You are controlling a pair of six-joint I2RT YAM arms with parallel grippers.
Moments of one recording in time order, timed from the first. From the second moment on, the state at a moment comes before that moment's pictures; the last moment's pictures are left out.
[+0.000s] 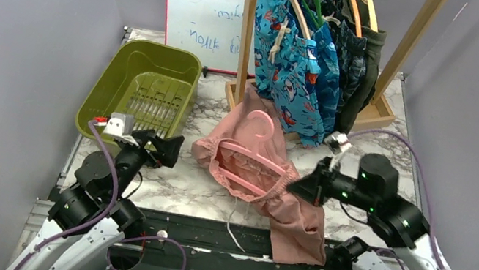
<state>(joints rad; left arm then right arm) -0.60 0.17 0.59 -0.46 -0.29 -0.43 0.66 0.59 0.84 -0.66 -0.43 0.41</state>
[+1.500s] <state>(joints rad) -0.64 0.81 0.69 -0.44 -0.15 -0.36 0.66 0.44 0.71 -0.60 -0.49 0.37</state>
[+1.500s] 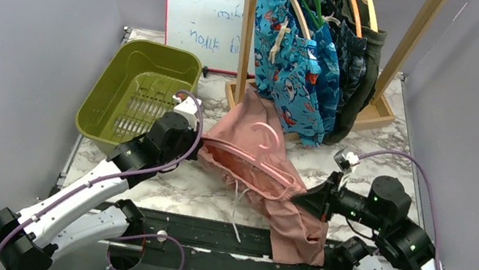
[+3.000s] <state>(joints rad) -0.42 0.74 0.60 -0.39 0.26 -0.45 0.66 0.48 0.69 -0.53 -0.25 0.46</state>
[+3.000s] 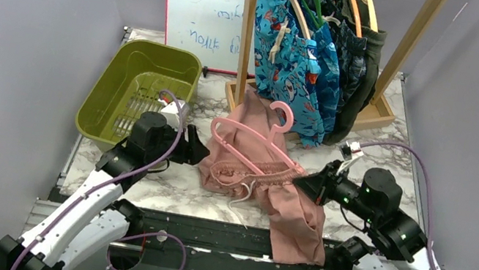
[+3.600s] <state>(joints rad) -0.62 0.76 0.64 -0.15 0.25 -0.49 0.66 0.78 0.66 -0.31 -0.41 0.44</state>
